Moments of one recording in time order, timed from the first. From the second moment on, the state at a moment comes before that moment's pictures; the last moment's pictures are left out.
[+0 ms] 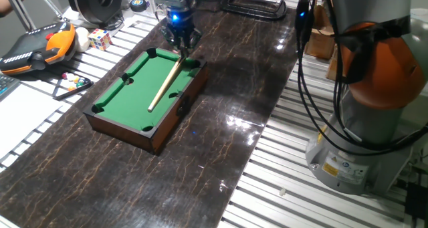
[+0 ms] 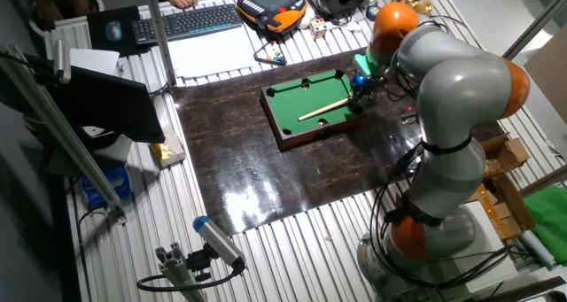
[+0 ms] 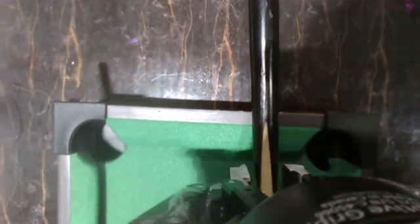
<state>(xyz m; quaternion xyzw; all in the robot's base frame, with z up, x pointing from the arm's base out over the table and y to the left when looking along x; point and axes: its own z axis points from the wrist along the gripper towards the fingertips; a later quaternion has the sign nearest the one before) 0.550 -0.094 0.134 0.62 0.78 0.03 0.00</state>
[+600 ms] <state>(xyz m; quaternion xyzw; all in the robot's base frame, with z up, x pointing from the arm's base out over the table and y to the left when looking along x) 0.534 -0.095 0.143 0.54 0.84 0.06 -0.02</state>
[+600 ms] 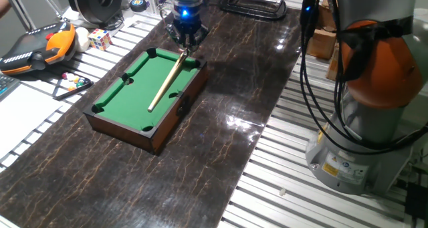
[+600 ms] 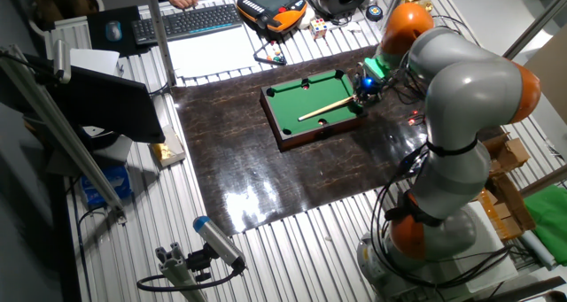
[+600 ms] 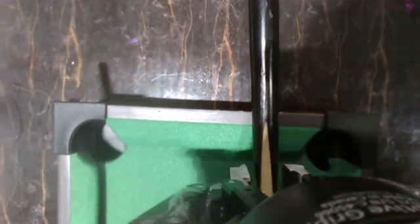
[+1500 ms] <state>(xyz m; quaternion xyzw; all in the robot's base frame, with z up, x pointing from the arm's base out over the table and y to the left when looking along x) 0.533 -0.090 0.138 0.40 0.91 -0.02 -0.04</state>
